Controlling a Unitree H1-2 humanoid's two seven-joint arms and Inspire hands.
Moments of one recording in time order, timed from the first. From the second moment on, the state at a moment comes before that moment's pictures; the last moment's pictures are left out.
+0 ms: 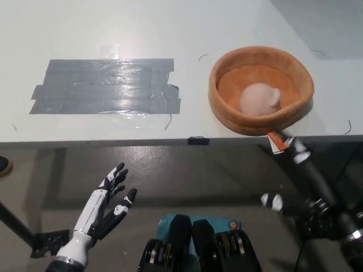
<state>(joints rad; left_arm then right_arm) -0.09 0.20 -0.10 0.13 0.10 -0.16 -0.08 -0.20 -0.29 0.12 -0.37 -0.25 0.06 0.14</state>
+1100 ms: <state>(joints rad) -0.12 0.20 -0.10 0.13 0.10 -0.17 -0.08 -0.98 -0.39 0.37 0.45 -0.25 0.37 0.51</state>
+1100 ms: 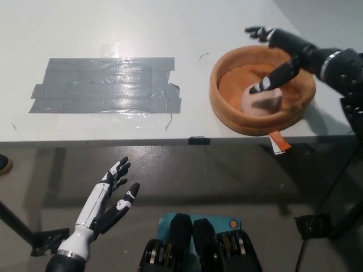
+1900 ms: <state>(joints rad) -0.13 0.20 -0.10 0.14 0.10 -0.19 -0.09 -0.98 -0.37 0.40 0.58 -0.26 0.40 0.57</state>
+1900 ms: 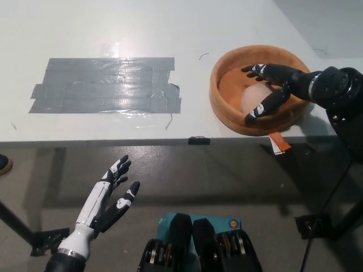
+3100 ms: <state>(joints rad) -0.13 0.20 -0.10 0.14 0.10 -0.21 -0.10 -1.03 -0.35 0.28 0.61 -0.24 0.42 0.57</state>
